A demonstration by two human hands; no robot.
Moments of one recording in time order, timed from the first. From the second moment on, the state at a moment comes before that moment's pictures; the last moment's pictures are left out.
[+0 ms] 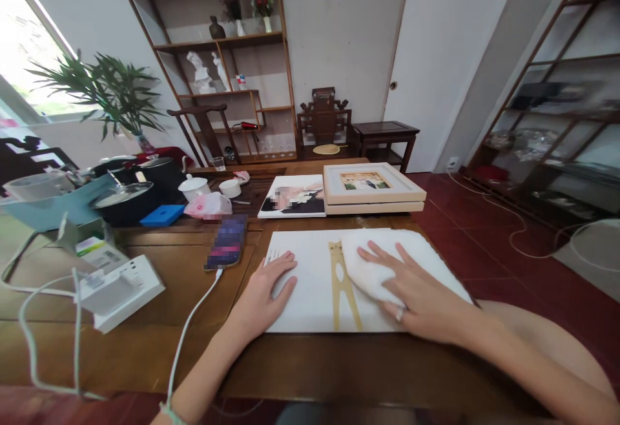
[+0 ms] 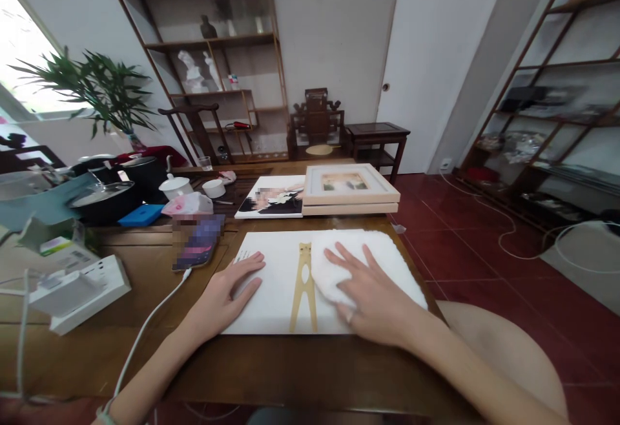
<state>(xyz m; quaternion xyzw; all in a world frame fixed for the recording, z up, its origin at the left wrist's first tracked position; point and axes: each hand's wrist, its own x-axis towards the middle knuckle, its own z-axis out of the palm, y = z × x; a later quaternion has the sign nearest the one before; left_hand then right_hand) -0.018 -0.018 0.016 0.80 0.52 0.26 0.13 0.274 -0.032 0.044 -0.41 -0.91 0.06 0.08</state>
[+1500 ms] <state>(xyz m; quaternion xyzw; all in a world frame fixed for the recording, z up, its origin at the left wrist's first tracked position) -0.018 -0.019 0.017 0.80 0.52 0.27 0.13 0.274 -0.066 0.074 -0.42 -0.89 0.15 0.01</state>
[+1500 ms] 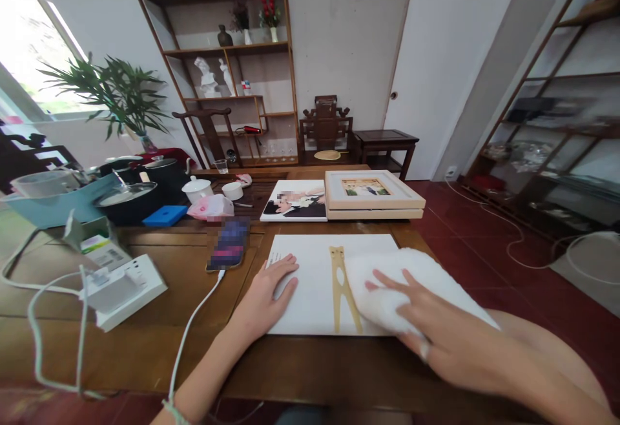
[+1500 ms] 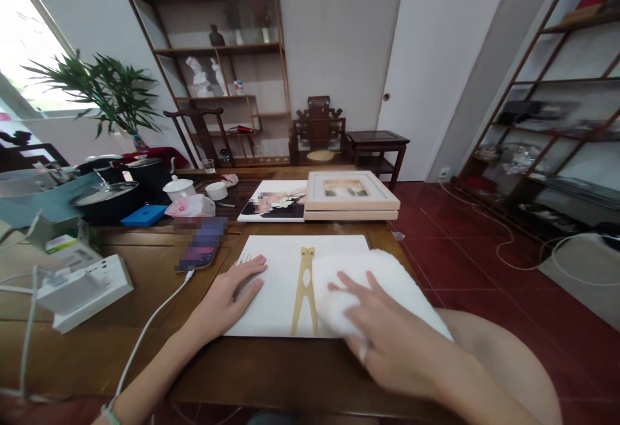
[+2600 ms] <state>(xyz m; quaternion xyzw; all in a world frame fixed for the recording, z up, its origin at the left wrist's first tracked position) -0.019 -0.018 0.015 0.80 0.51 0.27 0.14 0.220 -0.075 0.053 -0.33 -0.93 0.16 0.07</state>
